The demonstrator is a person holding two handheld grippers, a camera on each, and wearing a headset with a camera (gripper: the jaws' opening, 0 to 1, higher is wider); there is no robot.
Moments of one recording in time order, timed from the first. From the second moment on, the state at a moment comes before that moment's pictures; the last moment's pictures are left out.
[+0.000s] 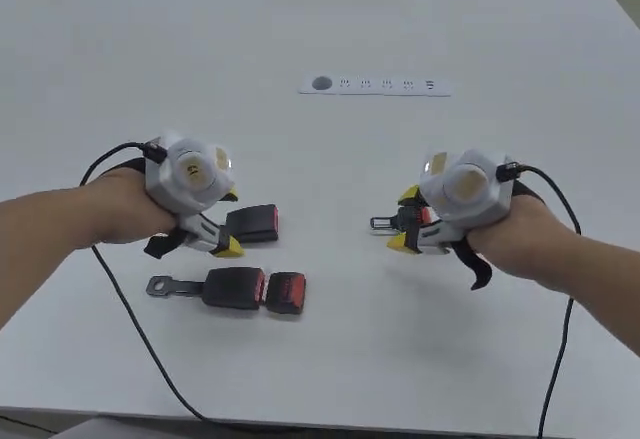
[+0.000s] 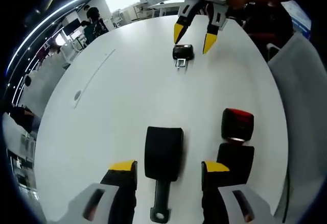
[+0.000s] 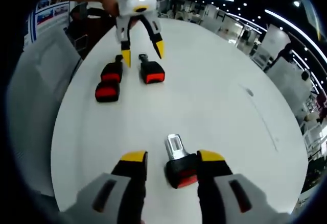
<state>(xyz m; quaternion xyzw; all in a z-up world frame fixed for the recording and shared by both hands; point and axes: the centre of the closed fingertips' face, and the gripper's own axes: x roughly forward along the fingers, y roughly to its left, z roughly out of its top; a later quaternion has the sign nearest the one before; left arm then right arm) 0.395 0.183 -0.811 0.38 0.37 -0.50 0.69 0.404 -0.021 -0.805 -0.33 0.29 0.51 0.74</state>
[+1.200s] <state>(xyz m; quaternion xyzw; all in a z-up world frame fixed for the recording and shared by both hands) 0.407 0.180 -0.836 0.44 0.38 -0.55 0.61 0.413 -0.037 -0.834 -0.41 0.34 0.57 0.63</state>
